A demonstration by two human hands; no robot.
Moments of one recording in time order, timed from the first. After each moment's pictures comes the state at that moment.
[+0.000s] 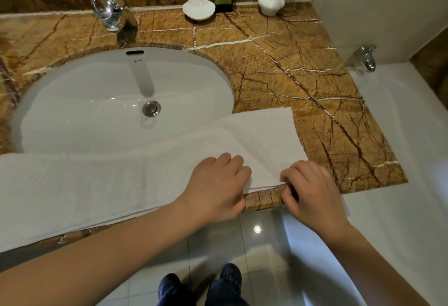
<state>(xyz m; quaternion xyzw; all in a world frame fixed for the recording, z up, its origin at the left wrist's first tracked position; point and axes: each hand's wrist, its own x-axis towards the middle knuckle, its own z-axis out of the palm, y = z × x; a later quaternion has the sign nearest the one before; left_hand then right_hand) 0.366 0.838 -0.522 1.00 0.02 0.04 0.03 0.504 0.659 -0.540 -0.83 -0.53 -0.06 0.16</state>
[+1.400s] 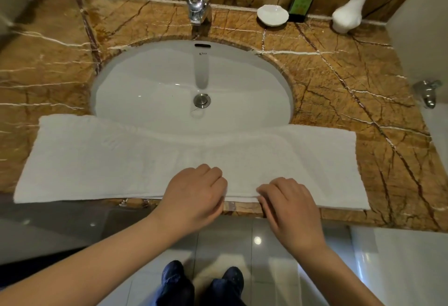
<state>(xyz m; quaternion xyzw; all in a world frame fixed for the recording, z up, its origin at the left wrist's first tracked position) 0.246 0.887 -0.526 0.99 0.15 0.05 0.07 0.413 0.736 -0.545 -0.78 -0.61 -0.02 0.15</state>
